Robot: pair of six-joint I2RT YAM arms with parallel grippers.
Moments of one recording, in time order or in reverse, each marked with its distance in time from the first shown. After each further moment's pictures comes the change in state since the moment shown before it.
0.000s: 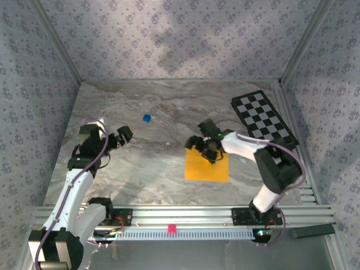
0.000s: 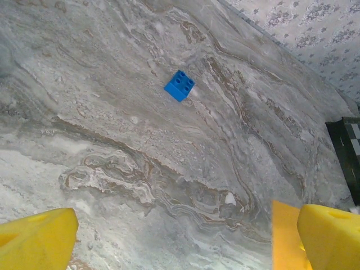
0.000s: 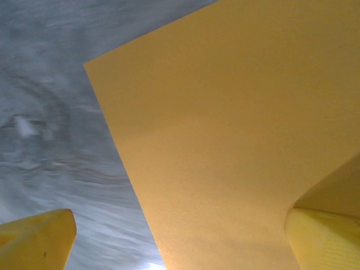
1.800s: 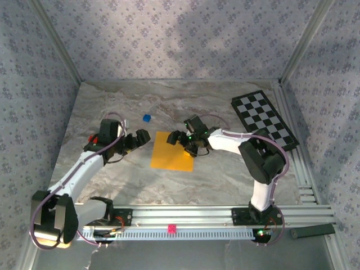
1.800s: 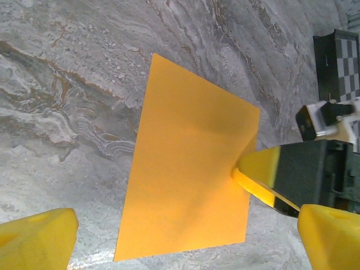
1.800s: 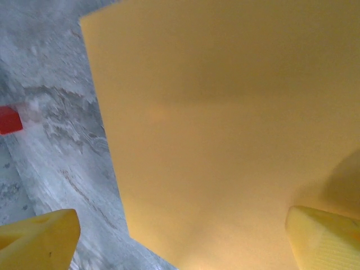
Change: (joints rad) left arm -0.184 0.295 0.065 0.018 0.143 -0.100; right arm 0.050 0.095 0.098 0.180 -0.110 -0.029
